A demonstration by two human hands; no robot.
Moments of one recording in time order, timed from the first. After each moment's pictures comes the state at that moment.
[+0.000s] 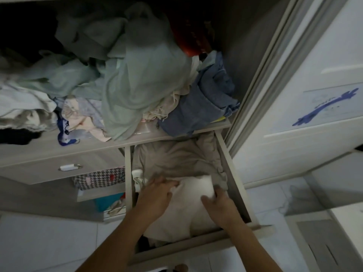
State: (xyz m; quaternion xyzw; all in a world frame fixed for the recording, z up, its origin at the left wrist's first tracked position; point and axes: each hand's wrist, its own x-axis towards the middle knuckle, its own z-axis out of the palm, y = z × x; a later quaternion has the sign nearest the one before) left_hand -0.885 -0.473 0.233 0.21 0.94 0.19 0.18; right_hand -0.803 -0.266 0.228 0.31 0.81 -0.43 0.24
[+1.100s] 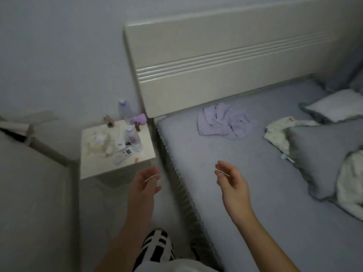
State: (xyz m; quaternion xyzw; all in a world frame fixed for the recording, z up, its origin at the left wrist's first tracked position) left_hand -0.349 0.011 0.269 0.41 0.54 0.43 0.60; right_hand -0.147 -0.061 0.259 0.71 0.27 -0.34 -0.56
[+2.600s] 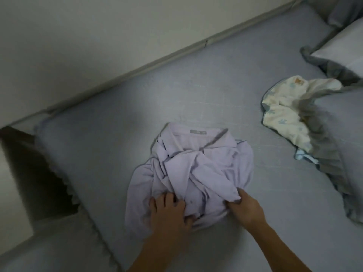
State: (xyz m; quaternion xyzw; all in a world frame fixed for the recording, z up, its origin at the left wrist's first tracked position) left_hand -0.015 0.196 -0.167 0.88 0.37 -0.18 0.24; right_hand 0.181 0.060 -0.181 0.92 0.16 -0.35 -0.08
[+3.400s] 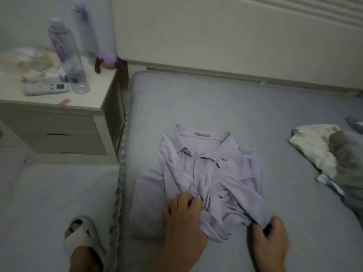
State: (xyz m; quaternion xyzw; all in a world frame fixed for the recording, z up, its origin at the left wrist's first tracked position) left_hand -0.035 -0.073 -0.182 0.76 0.58 0.15 0.24; right_hand 0.178 -0.127 -0.254 0.87 0.35 -0.08 -0.35
